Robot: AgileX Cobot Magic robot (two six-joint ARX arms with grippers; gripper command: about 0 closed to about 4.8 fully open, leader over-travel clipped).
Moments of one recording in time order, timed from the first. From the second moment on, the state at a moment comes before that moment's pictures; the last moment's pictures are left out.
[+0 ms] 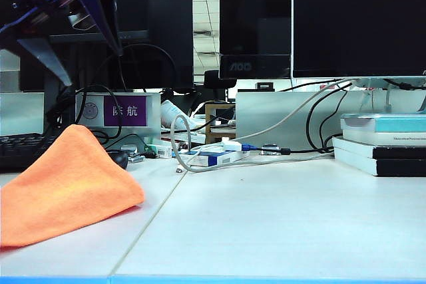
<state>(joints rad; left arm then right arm) -0.26 1.59 1.50 -1.09 0.42 -0.06 0.86 0.97 1.18 -0.51 -0.13 0.01</state>
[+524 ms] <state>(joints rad) -0.29 1.64 1.50 -1.10 0.28 -0.05 0.86 0.94 1.18 -0.49 -0.13 0.01</state>
